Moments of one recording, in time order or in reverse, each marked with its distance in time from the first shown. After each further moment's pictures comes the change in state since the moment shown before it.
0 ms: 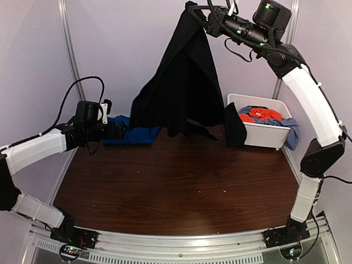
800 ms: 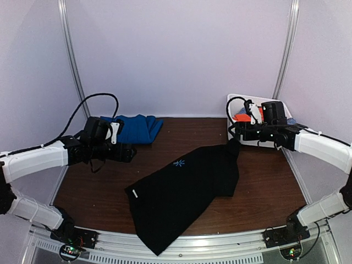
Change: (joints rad) left arm -0.134 -0.081 -0.137 -0.067 0.011 -0.021; right arm -0.321 -0.520 -1.493 0.158 0.256 0.167
